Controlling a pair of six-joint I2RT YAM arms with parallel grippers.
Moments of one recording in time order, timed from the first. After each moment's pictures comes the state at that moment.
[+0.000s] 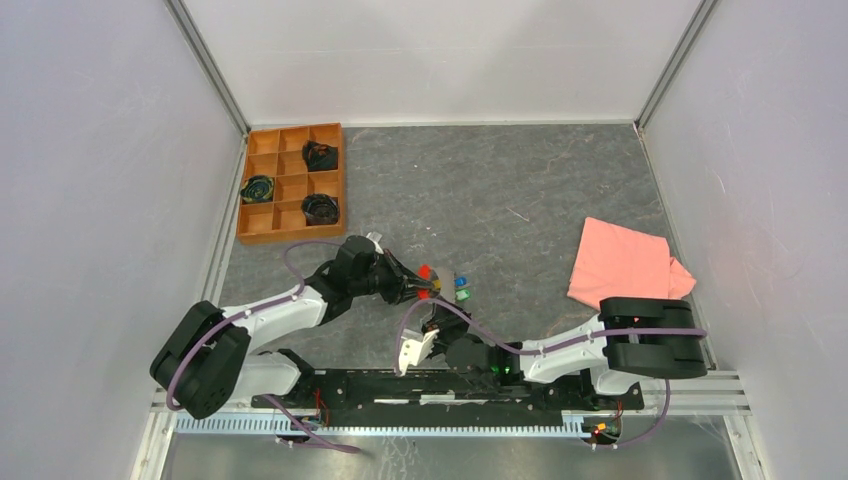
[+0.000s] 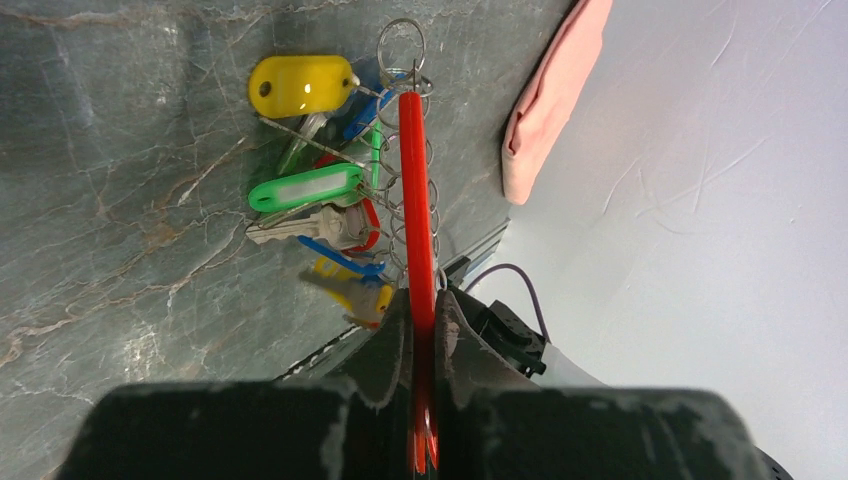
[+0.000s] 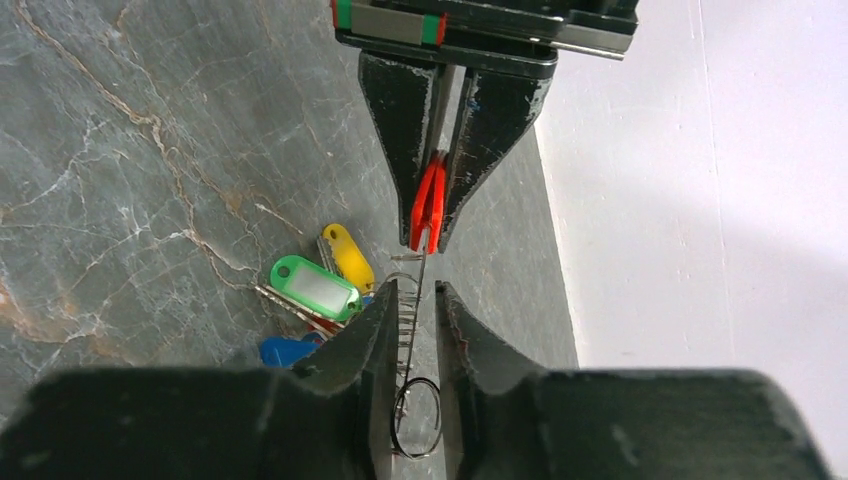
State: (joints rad) left arm -0.62 1.25 0.45 0.19 0.40 -1.40; right arm 1.52 1.52 0.46 0.73 0.85 -0.83
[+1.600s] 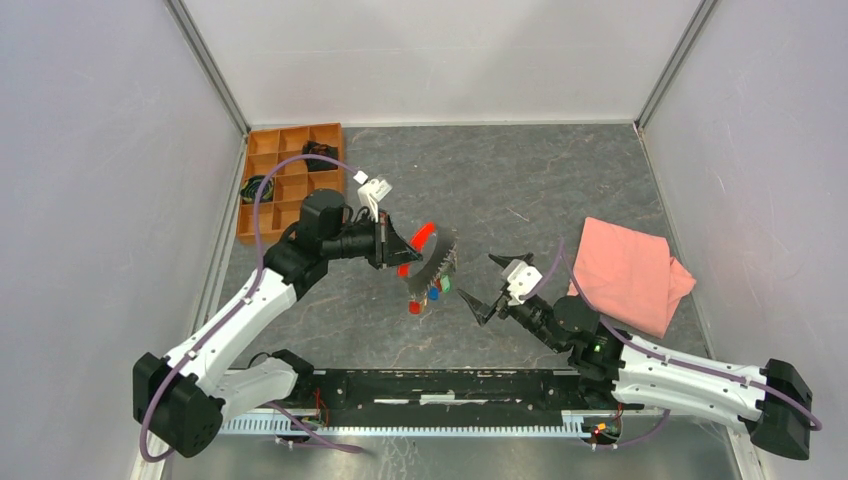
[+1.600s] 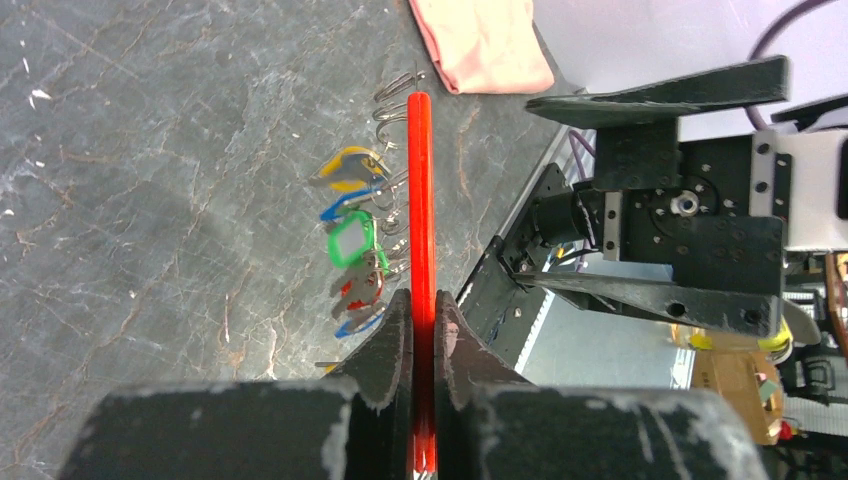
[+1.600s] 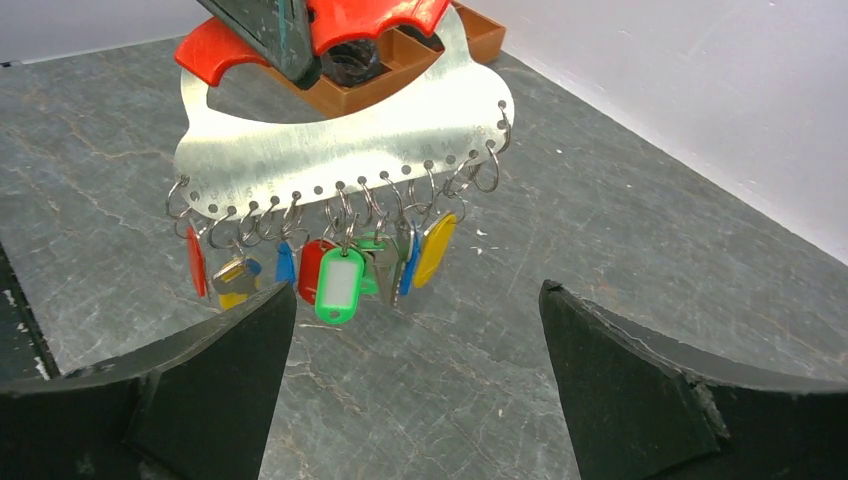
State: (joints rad) left arm -0.51 1.06 0.85 -0.23 0.68 -0.46; right arm 1.13 0.65 0.28 0.41 0.31 -0.19
